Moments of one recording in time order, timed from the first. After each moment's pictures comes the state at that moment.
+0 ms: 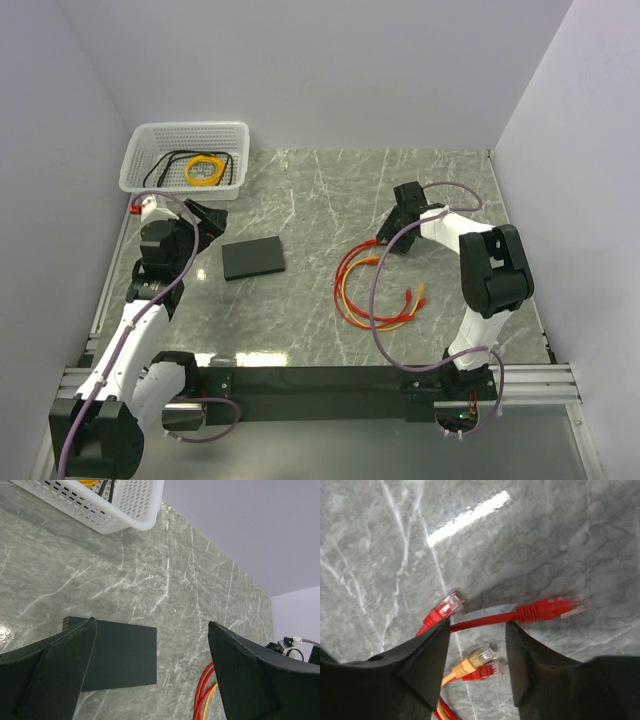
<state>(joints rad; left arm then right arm) -0.06 0.87 0.56 0.06 0.04 -0.76 0.24 1.80 1.09 -0.39 0.00 0.80</state>
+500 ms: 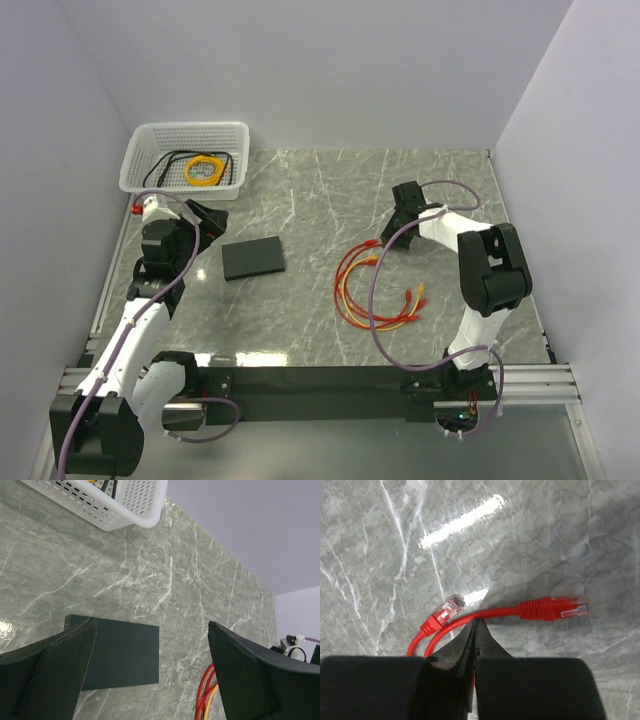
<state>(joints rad) -0.06 0.89 0.56 0.06 0.04 -0.76 0.24 1.82 1.10 -0.38 0.02 0.77</state>
